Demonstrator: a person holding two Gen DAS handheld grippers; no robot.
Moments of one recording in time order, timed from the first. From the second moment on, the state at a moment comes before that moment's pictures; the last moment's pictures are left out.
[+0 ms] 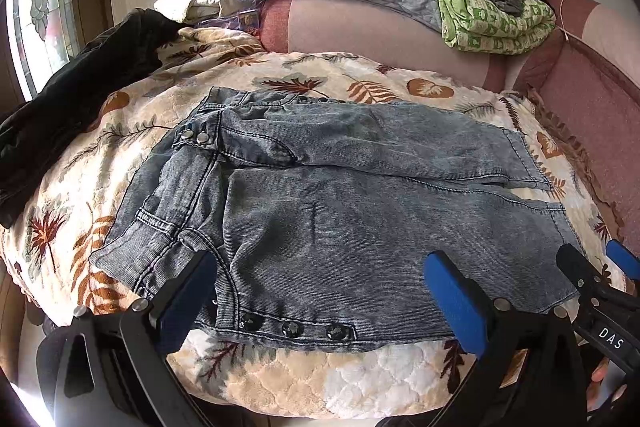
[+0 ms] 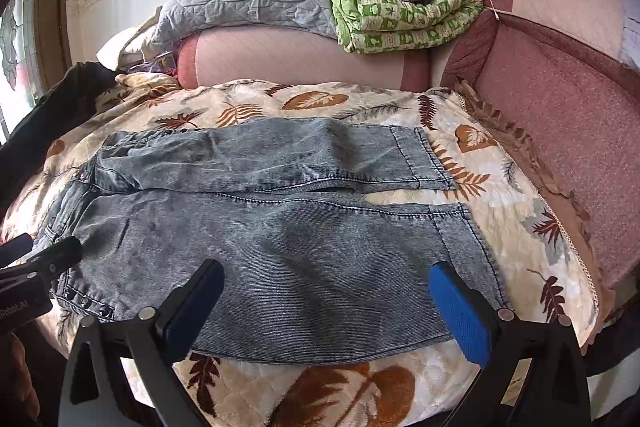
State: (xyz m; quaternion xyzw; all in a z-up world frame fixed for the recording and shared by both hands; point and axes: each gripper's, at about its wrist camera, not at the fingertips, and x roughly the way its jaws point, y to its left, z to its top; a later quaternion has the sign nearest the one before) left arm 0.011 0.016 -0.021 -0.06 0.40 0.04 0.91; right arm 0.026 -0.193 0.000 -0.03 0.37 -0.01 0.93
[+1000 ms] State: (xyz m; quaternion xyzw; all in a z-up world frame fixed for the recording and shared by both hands) left arm 0.262 0.217 -0.046 -0.22 0.49 0.02 0.84; right arm 0.390 -0.394 -0.065 0.15 0.58 0.01 0.80
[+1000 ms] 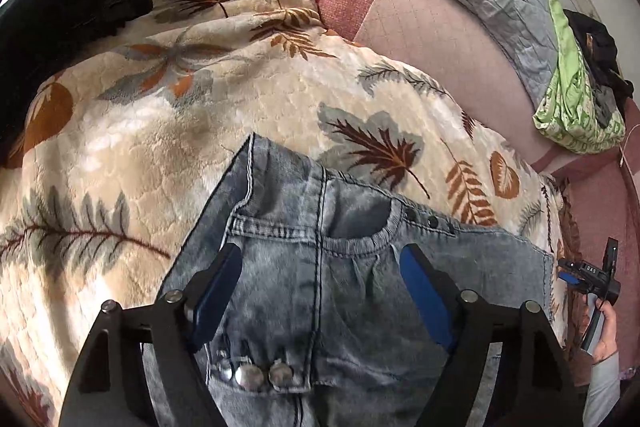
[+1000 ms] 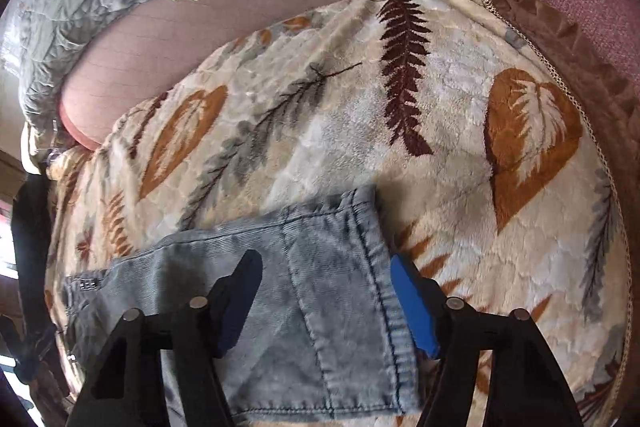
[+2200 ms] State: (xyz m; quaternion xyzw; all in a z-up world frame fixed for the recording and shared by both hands) left arm 0.338 0.237 -0.057 -0.13 0.47 0.10 0.87; right arm 0.401 -0.380 -0.038 0.05 0.53 -0.02 0.85
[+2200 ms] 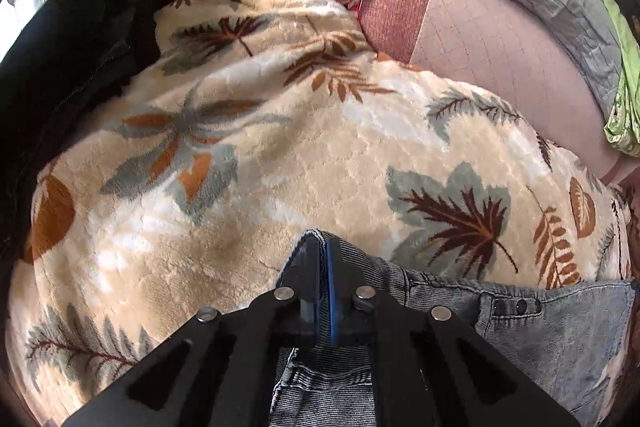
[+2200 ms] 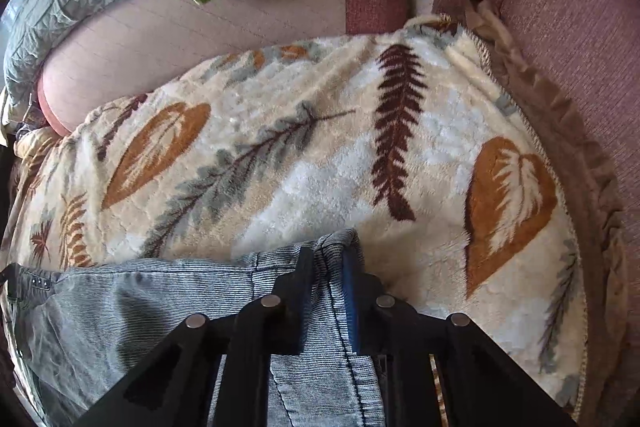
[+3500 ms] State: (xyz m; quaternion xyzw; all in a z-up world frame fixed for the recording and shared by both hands) left arm 0.250 0.186 -0.095 -0.01 0.52 0.13 0.84; right arm 0.294 -0.410 -0.094 0.09 0.61 -0.08 0.78
